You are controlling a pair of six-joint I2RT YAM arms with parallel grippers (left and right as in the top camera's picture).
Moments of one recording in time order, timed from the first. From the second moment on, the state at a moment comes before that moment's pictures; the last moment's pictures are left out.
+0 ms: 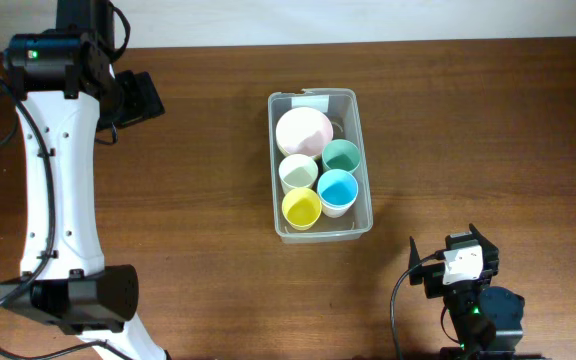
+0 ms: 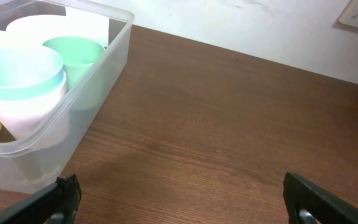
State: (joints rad) left arm 0.00 1.92 2.29 -1.61 -0.17 -0.39; right arm -0.02 0.03 0.12 -0.39 -0.09 -0.24
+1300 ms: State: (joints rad) left arm 0.00 0.53 0.83 -0.72 -0.22 -0.16; right arm -0.02 0.02 0.12 -0.39 -0.09 -0.24
